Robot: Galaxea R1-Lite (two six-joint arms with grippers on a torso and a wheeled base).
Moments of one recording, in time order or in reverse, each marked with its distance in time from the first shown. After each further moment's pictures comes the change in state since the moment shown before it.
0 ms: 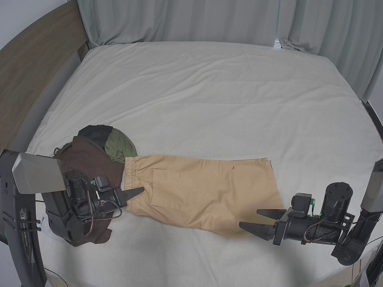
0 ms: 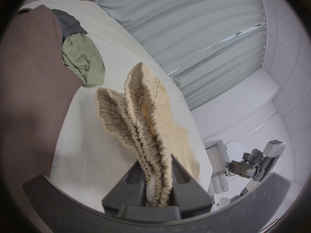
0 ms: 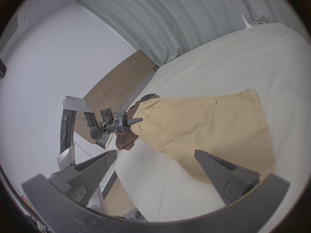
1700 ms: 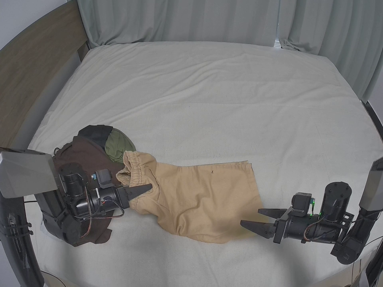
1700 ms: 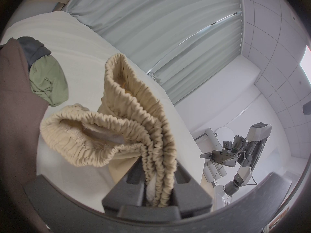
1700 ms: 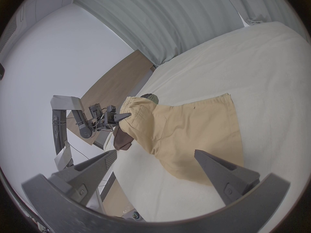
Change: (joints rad) left arm -0.074 -0.141 0.055 0.001 -0.081 0.090; right arm -0.019 0.017 -0.004 -0.001 0.002 0.000
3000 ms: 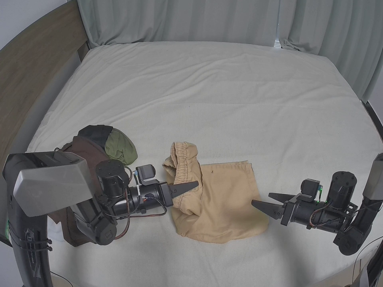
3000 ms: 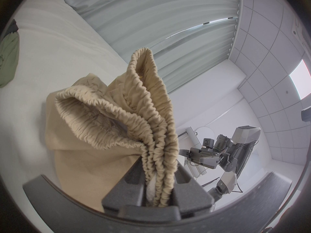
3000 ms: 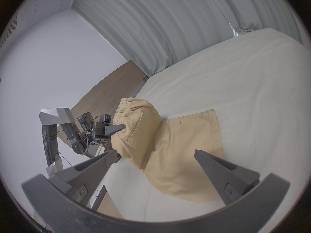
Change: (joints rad) left arm -0.259 0.085 -0.227 0.005 0.068 -0.181; right arm -0.114 -0.008 -0.050 0.000 0.000 -0.001
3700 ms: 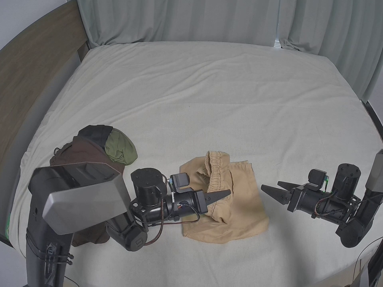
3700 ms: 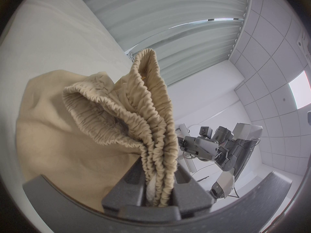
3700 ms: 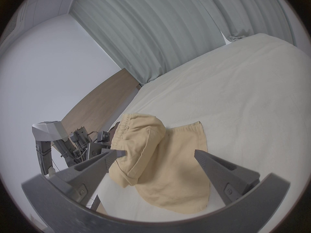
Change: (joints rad) left arm -0.160 0.120 -0.182 0.055 0.074 -0.089; right arm -0.092 -0.001 -0.046 0.002 0.003 0.008
